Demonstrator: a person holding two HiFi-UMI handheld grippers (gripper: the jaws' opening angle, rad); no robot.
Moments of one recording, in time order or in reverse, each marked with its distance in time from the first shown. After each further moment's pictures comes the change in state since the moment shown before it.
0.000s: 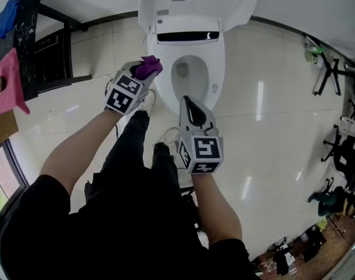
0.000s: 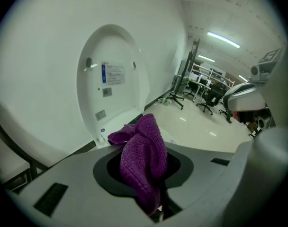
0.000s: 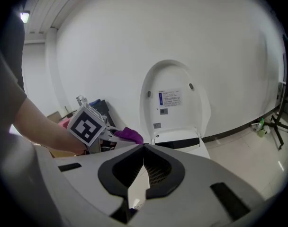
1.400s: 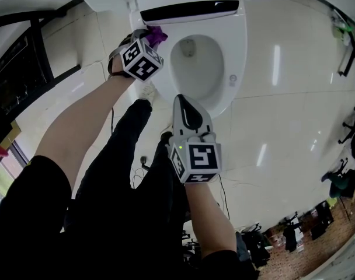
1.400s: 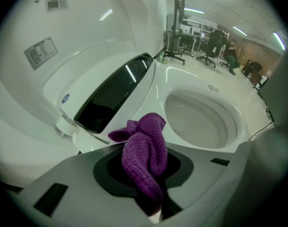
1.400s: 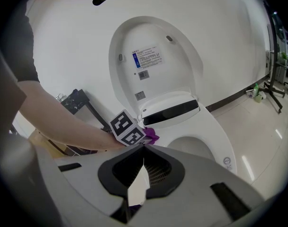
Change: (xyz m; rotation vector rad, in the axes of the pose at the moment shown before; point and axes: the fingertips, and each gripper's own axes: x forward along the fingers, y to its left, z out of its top) left arm 0.257 0.098 -0.131 0.297 0.348 0.081; right arm 0.125 -0.055 -0.132 0.216 0.129 -0.052
